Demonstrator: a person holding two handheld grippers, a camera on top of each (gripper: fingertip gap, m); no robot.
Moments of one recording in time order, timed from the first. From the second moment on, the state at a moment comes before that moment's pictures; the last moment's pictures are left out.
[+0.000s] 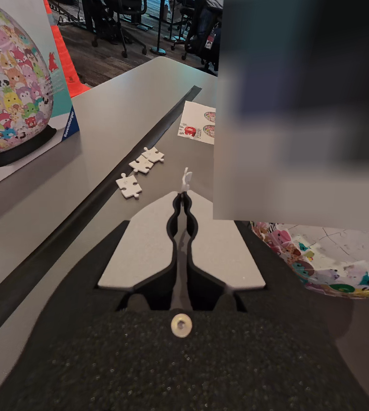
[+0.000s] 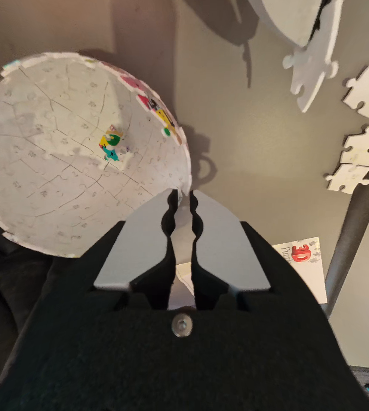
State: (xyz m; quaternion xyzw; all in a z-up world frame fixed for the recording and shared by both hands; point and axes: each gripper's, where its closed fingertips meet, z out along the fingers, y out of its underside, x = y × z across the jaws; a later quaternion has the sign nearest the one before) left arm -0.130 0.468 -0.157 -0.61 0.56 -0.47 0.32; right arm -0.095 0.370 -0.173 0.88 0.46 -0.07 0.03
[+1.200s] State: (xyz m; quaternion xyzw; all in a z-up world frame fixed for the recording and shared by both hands) left arm -0.128 0.464 -0.162 -0.60 0.57 -0.45 0.32; right arm -0.104 0.381 -0.169 0.87 0.50 -0.04 -0.01
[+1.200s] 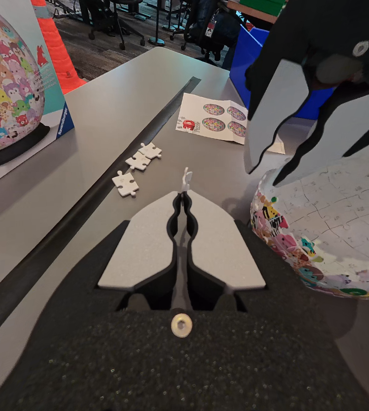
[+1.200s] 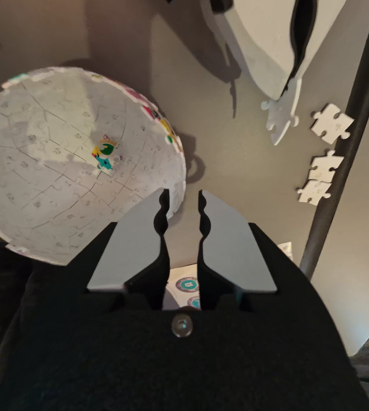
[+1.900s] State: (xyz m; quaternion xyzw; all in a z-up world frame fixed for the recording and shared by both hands) left arm -0.128 0.462 -0.162 -0.60 0.57 -0.45 0.32; right arm -0.114 0.388 -0.174 0.86 0.51 -0.04 -0.02
